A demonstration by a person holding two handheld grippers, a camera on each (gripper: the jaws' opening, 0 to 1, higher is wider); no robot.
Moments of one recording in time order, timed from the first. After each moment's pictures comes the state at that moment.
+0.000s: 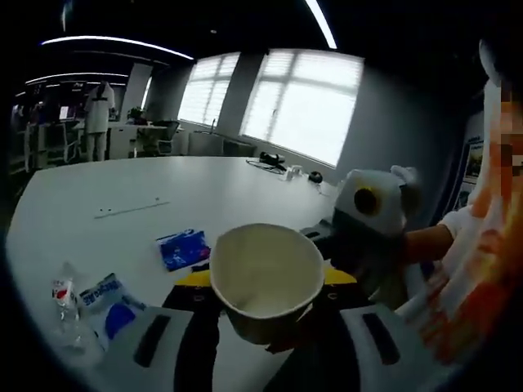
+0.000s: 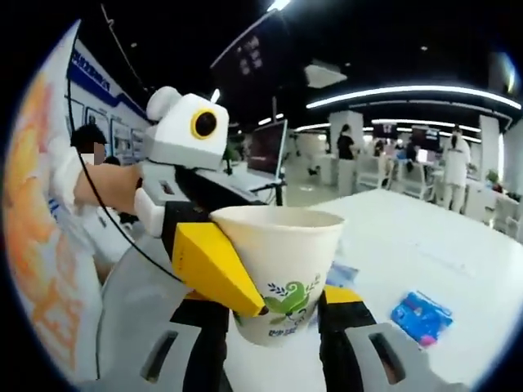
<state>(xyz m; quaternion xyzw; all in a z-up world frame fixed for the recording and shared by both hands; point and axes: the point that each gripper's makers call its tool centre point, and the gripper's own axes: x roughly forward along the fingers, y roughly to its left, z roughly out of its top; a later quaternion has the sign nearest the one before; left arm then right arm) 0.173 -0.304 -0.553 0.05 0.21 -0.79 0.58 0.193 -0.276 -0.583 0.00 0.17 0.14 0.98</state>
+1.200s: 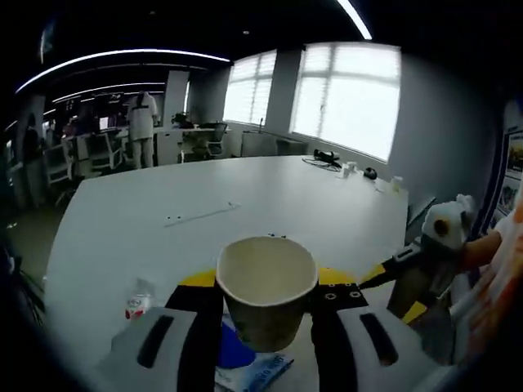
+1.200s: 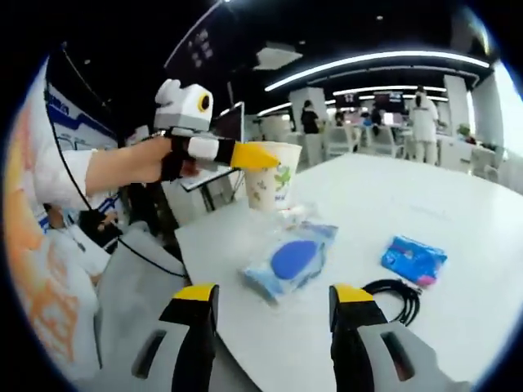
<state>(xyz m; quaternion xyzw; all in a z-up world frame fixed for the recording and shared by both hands) 0.323 -0.324 -0.561 0.10 0.20 -0.69 0.69 0.153 -0.303 -0.629 0.10 0.23 0.05 0.97</state>
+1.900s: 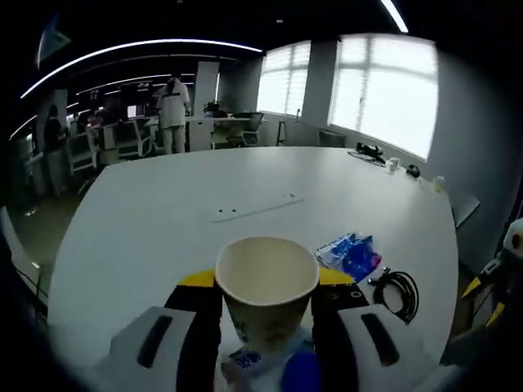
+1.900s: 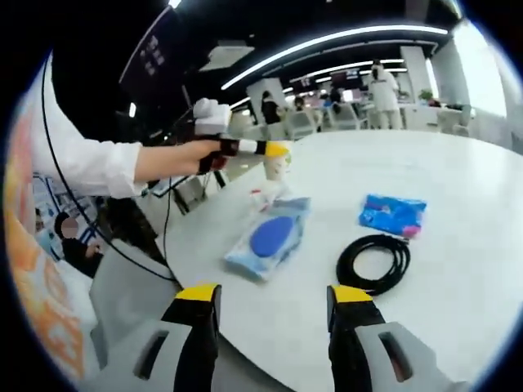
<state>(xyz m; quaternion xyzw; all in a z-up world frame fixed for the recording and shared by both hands) 0.445 -0.403 -0.638 0.11 0.22 -0.64 0.73 0.148 -0.305 -0.661 0.18 0.25 -0.03 0.95</state>
